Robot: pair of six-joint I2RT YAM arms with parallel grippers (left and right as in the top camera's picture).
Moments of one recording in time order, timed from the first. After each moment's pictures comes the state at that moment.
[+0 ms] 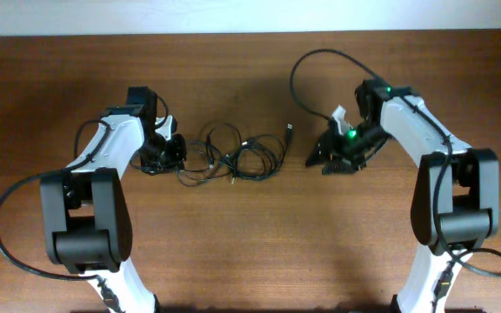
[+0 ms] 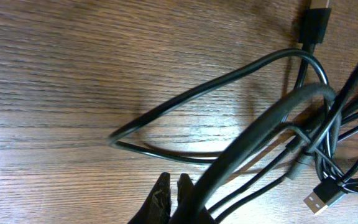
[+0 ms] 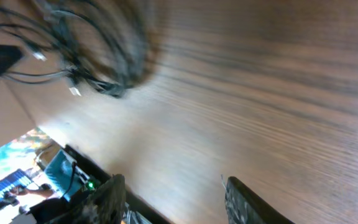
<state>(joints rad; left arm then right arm) 0.02 1.96 1.32 -0.89 0.26 -0.16 0.11 2.06 1.53 -1.15 -0.70 0.11</state>
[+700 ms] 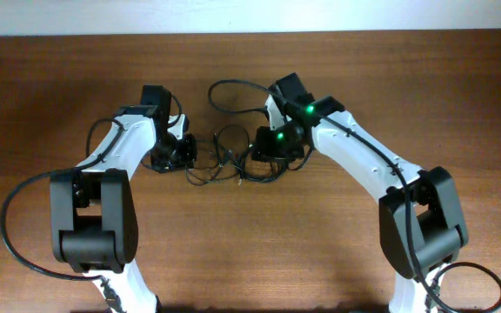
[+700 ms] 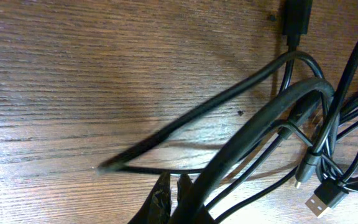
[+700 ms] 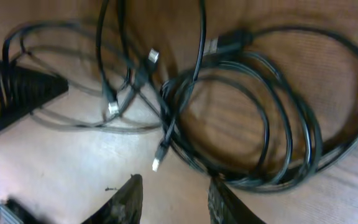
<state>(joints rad) -0.04 1.96 1.32 -0.87 0.25 -0.16 0.50 2.00 1.53 -0.76 -0.39 0.45</state>
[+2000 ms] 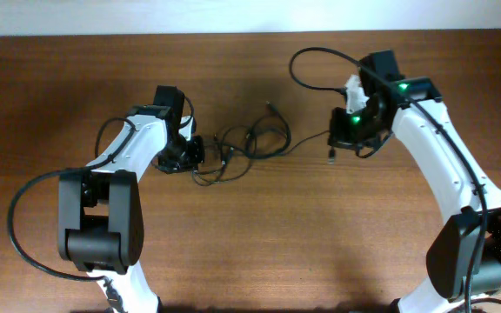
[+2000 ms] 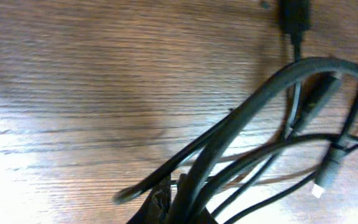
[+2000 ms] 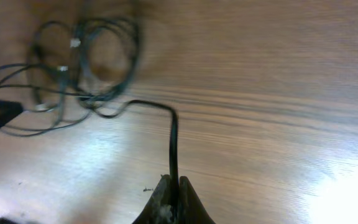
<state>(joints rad) -0.10 1.96 1.32 -0.87 0.19 -0.21 0.16 1.80 1.53 -1.08 -0.33 0.29</state>
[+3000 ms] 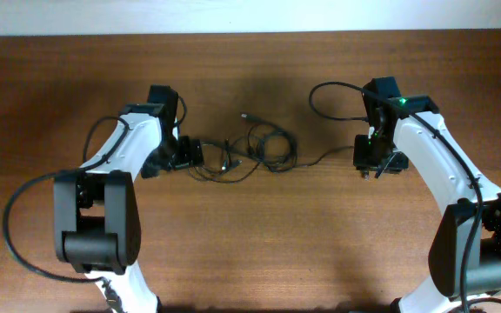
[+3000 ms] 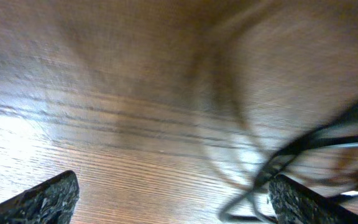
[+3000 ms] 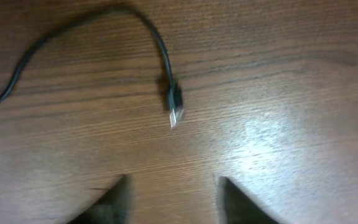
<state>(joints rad) -0.07 1.94 1.35 -0.93 0.02 -0.30 0.13 1.80 1.36 -1.10 0.10 0.29</state>
